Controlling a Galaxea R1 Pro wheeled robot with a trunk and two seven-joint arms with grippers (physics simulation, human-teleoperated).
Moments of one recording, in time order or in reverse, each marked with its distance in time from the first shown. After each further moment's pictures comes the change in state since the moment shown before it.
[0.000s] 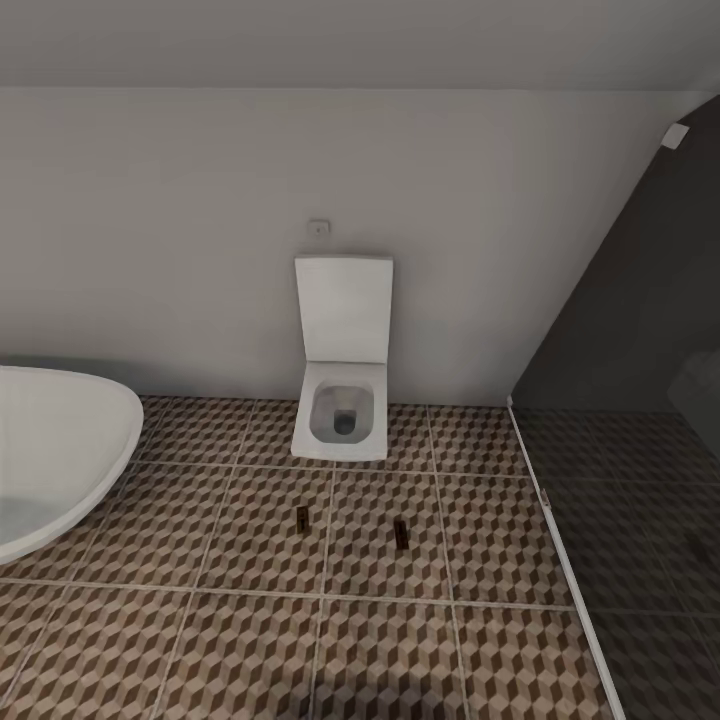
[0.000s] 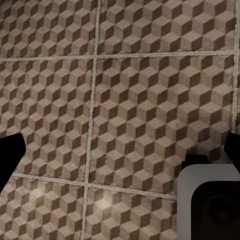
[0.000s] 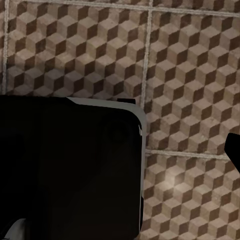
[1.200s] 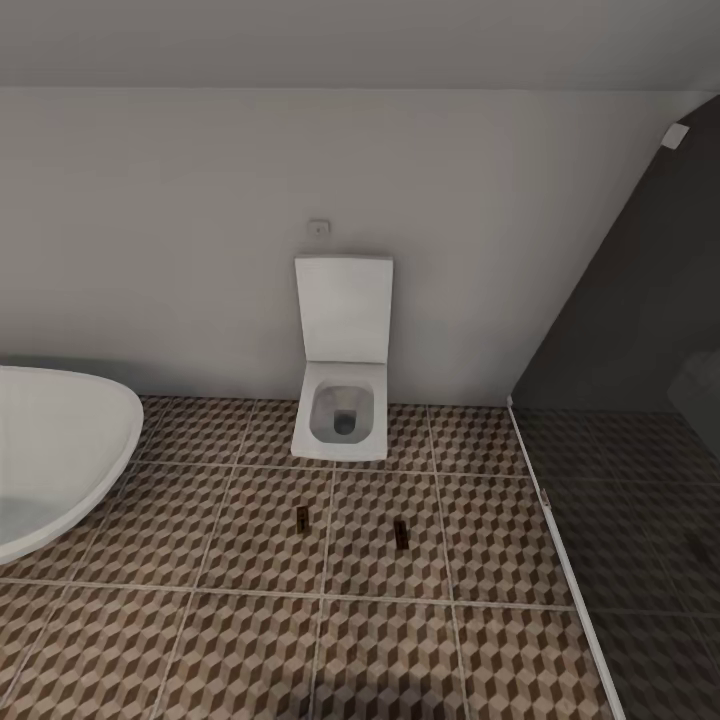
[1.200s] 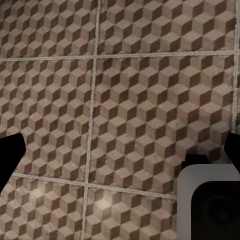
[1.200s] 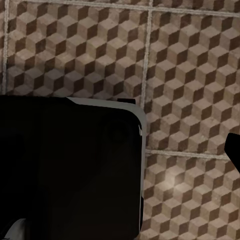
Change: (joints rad) left arm 0.000 0.000 0.000 0.000 0.000 0.000 0.000; right arm 0.000 0.000 0.000 0.000 0.000 0.000 0.000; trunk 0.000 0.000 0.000
